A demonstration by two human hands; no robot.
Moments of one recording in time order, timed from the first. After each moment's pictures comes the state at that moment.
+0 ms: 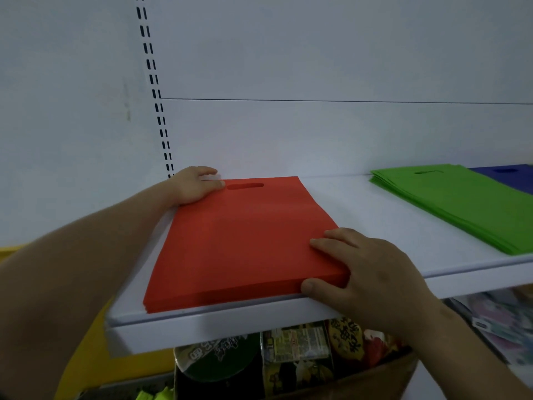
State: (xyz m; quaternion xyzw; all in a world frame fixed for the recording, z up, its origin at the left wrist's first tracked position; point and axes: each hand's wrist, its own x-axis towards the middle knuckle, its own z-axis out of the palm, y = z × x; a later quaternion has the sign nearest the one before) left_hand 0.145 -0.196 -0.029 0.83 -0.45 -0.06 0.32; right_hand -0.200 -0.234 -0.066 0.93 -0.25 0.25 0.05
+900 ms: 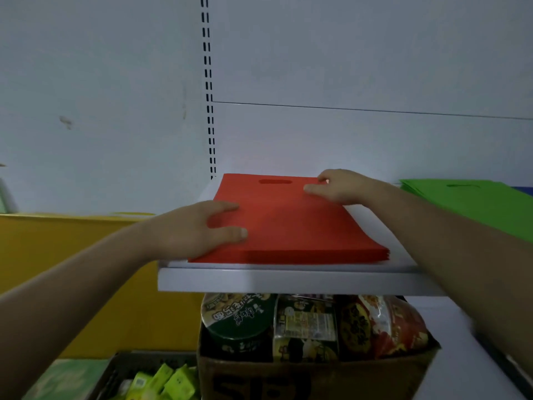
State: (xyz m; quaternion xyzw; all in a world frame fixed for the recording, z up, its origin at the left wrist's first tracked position) left_hand 0.004 -0.044 -0.023 0.84 -0.46 -0.13 0.25; right_hand -0.093 -0.325 0.000 0.95 -0.29 0.06 -0.11
